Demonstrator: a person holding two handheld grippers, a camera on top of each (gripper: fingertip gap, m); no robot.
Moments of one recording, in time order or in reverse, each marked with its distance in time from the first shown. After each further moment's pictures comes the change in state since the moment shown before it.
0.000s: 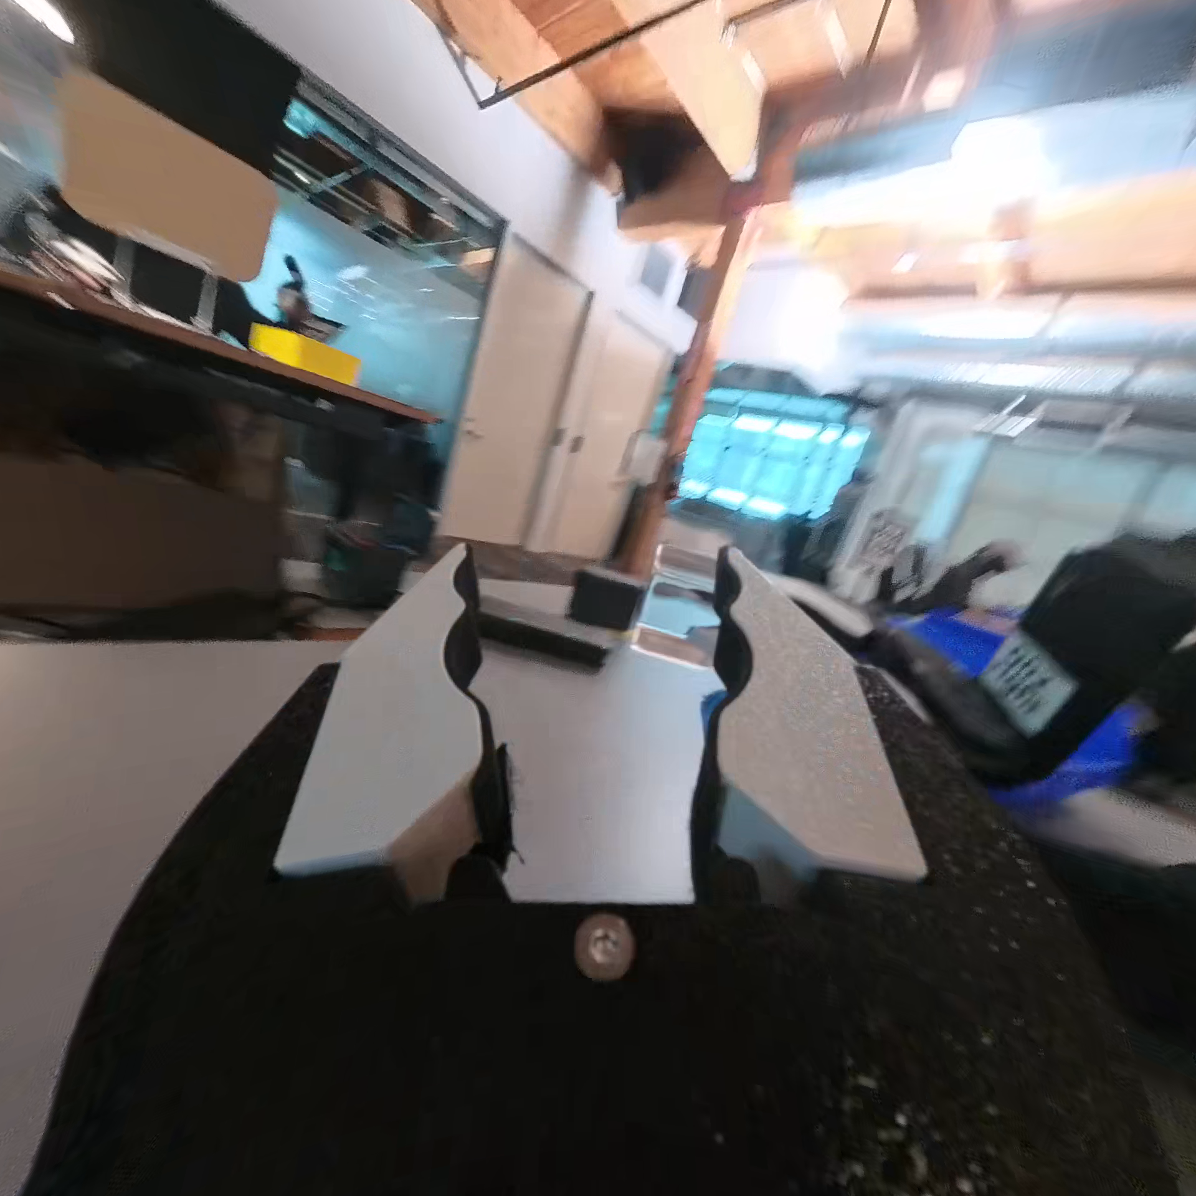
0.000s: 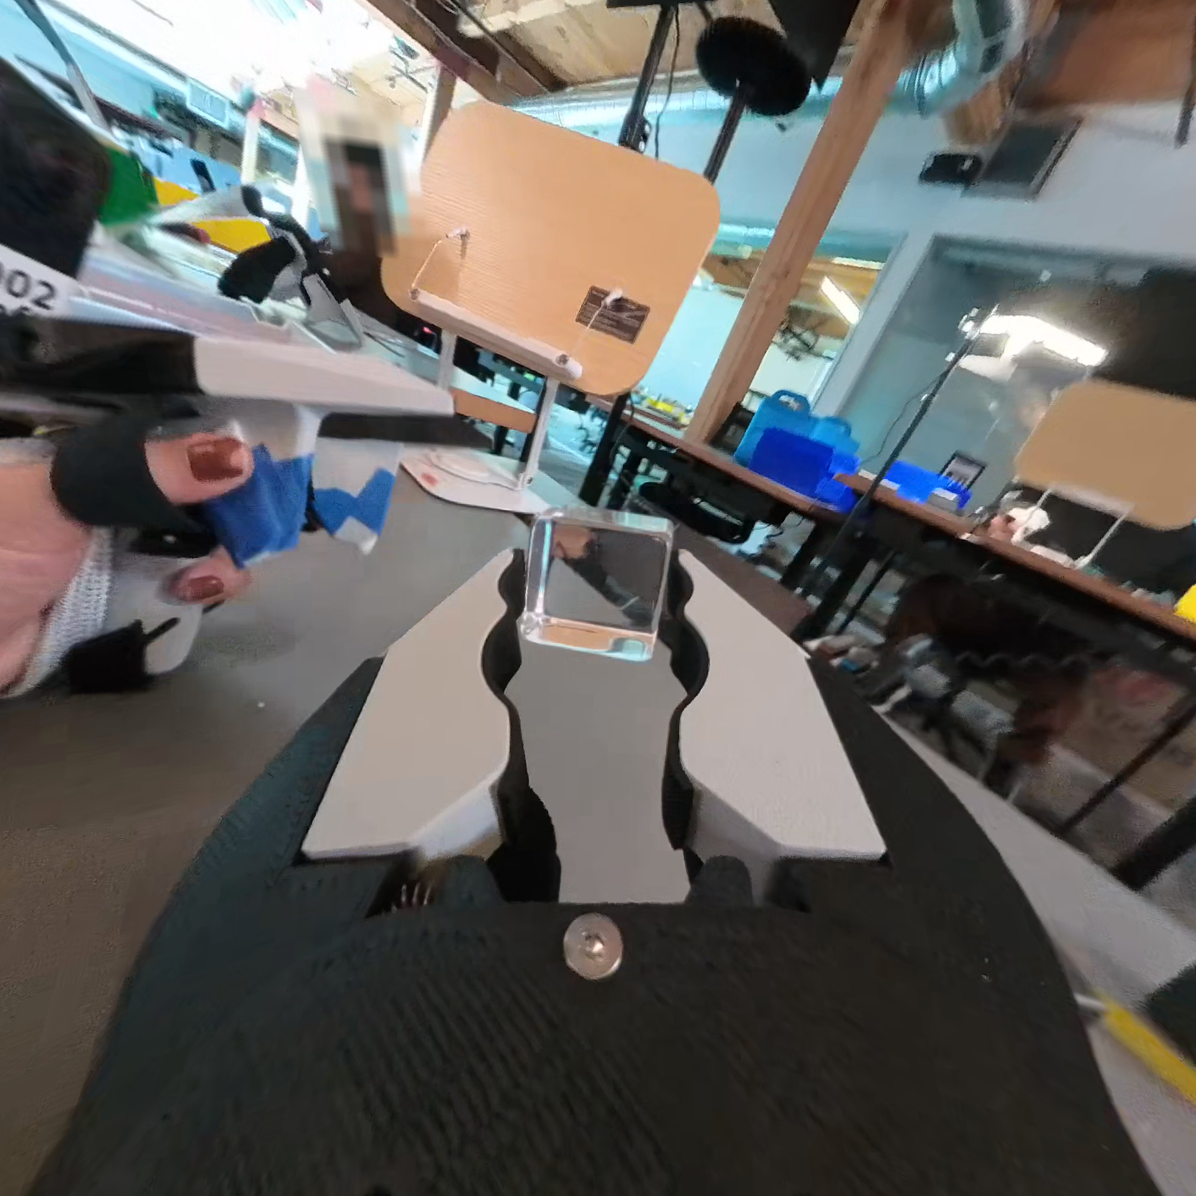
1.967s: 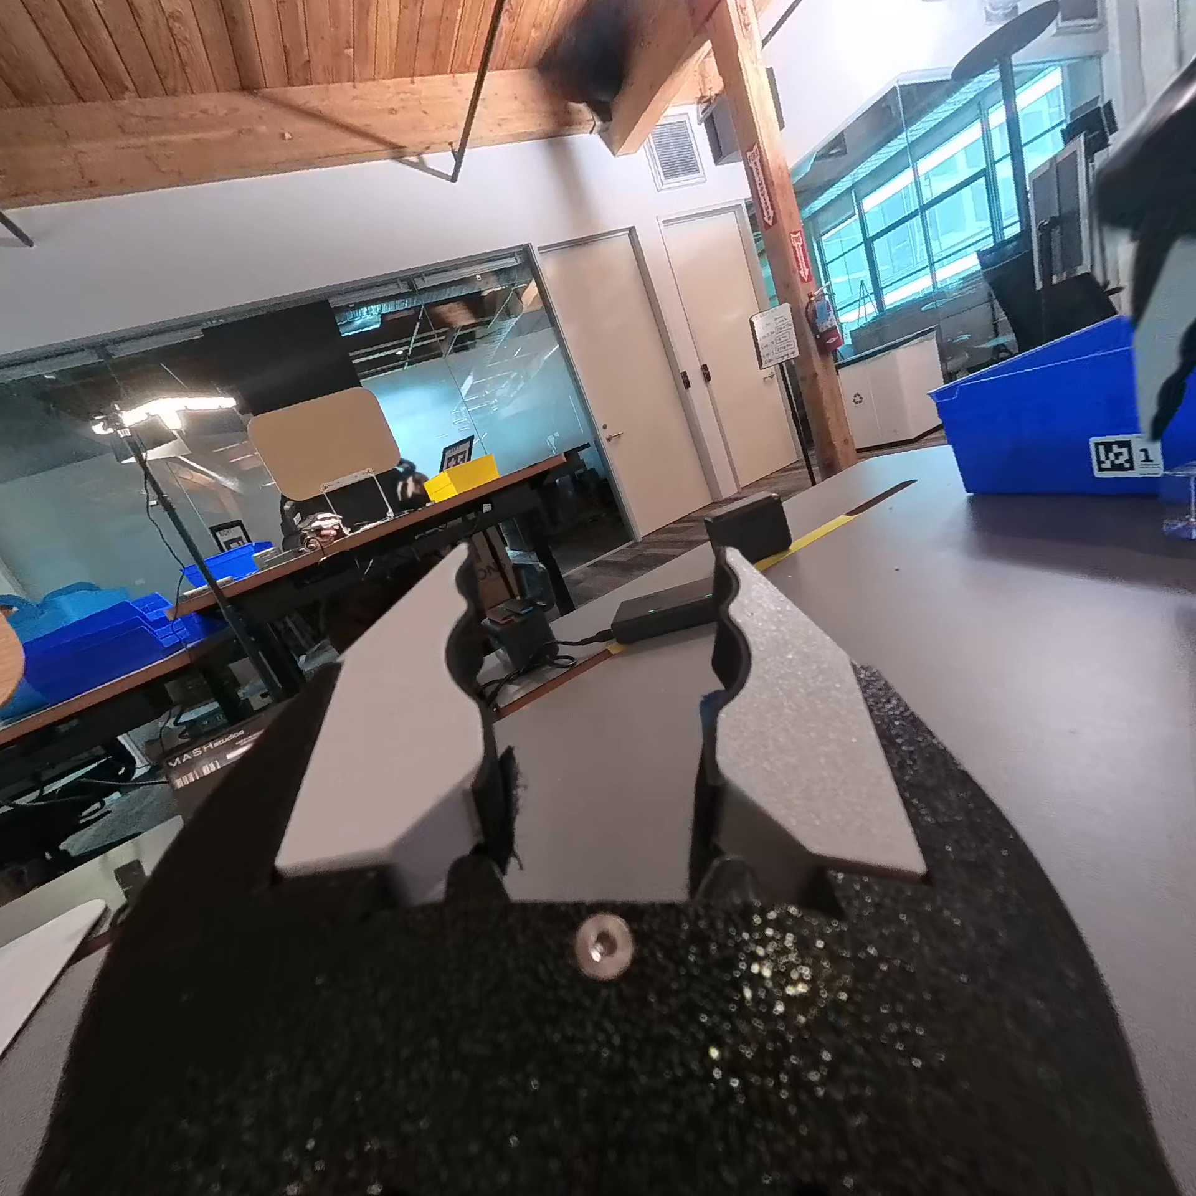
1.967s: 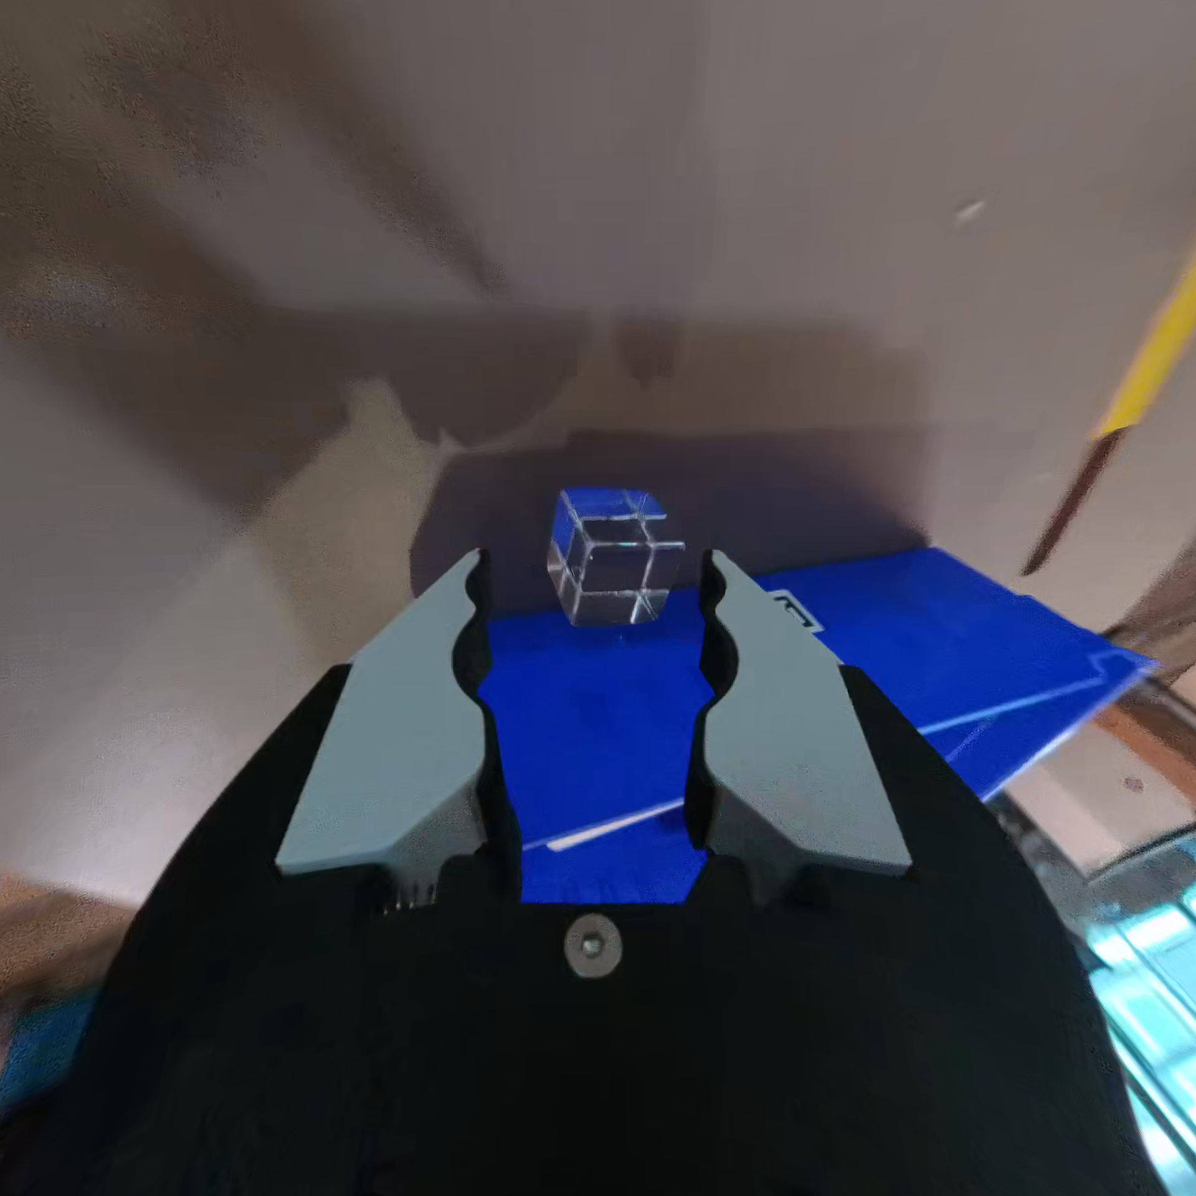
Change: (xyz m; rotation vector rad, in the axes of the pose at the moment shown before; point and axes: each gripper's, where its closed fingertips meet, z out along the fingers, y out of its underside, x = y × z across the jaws) left arm 0.032 0.016 0.012 -0.062 -0.077 0.721; right arm 0.094 0.082 -0.278 -1.700 -0.424 -0.315
